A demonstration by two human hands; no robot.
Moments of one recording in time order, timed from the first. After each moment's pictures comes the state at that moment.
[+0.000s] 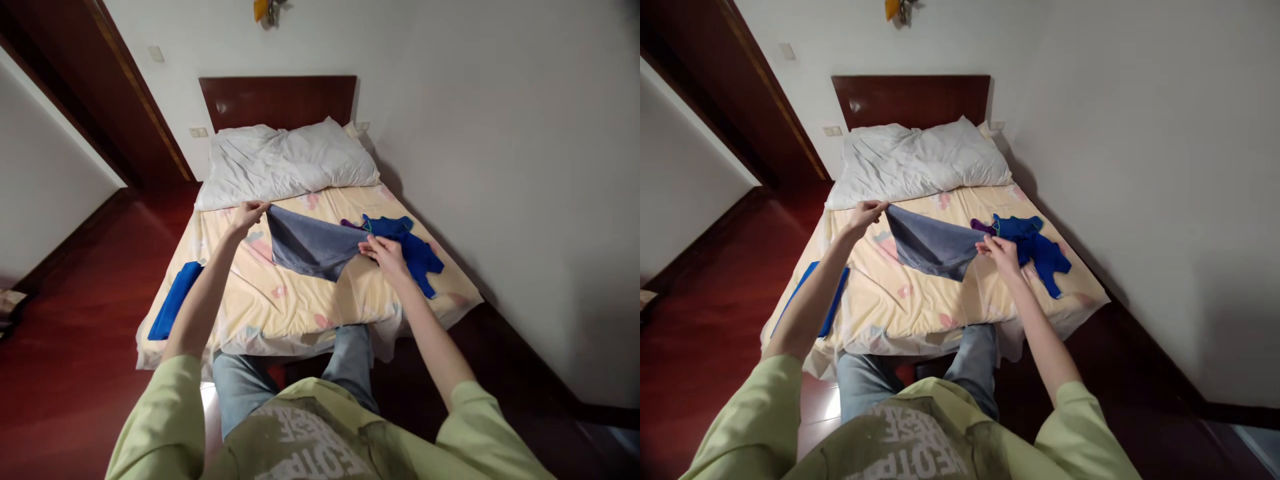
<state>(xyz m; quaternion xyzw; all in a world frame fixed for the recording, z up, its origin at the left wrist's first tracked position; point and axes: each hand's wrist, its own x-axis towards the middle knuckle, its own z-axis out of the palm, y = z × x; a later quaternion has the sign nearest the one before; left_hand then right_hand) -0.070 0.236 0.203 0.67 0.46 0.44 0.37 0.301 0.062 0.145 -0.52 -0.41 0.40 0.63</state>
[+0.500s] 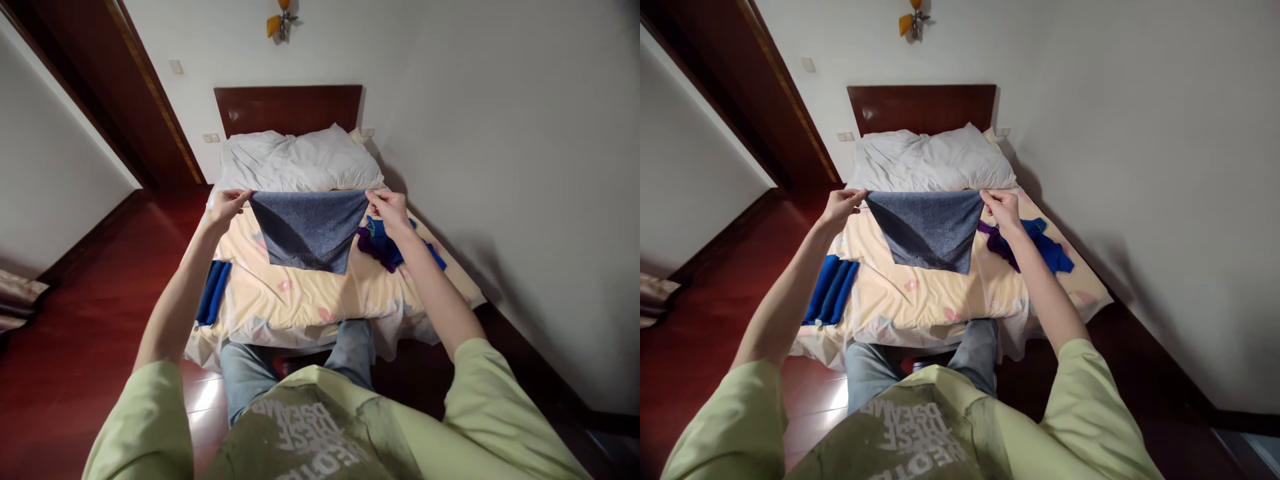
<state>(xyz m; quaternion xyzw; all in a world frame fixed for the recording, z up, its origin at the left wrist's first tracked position) -0.127 0.174 0.261 0.63 0.50 0.52 0.30 0.284 0.099 0.250 -0.50 -0.52 0.28 0.63</state>
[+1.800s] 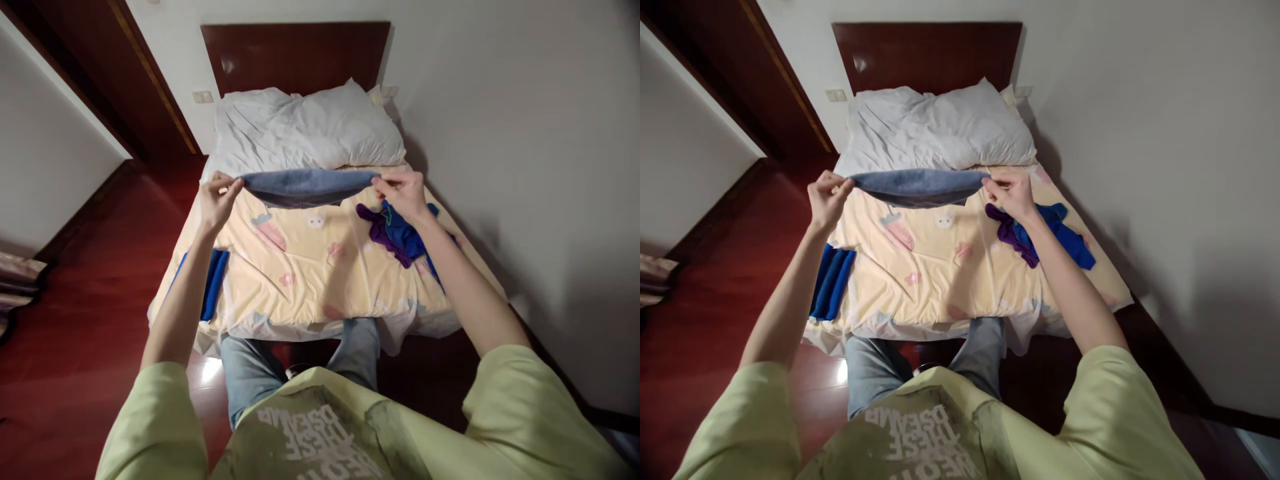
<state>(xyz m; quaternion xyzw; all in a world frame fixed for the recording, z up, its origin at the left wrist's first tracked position) -0.149 0.232 0.197 0.68 0.44 0.57 0.13 0.308 0.184 0.209 -0.45 -0.67 0.22 0.55</state>
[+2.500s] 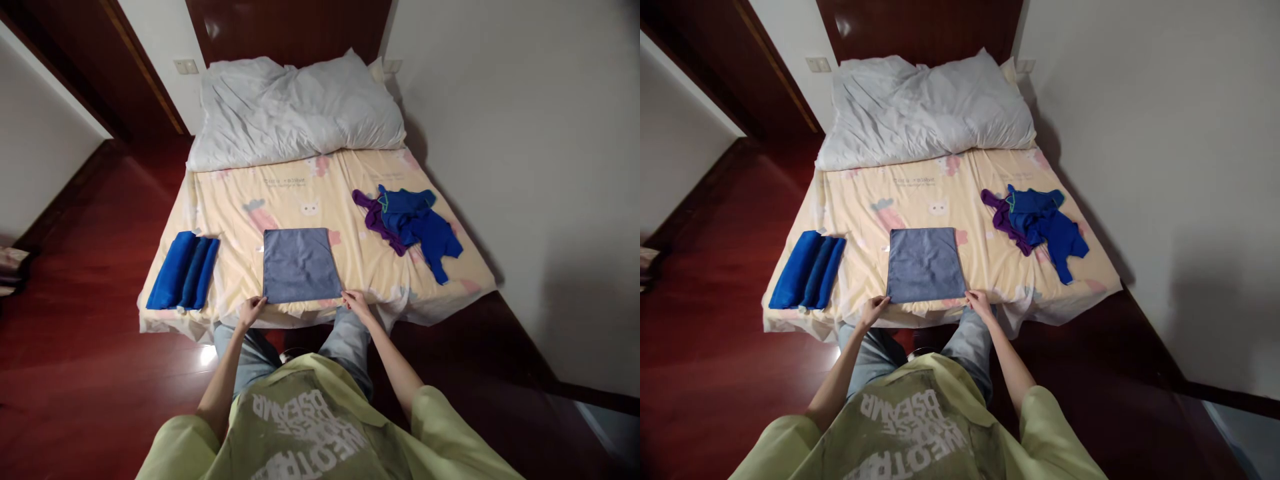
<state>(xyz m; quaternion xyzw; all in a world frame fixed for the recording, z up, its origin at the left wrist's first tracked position) -0.144 0.012 -0.134 0.57 0.67 0.24 0.41 0.273 -0.019 -0.141 -0.65 -0.42 0.50 0.39</state>
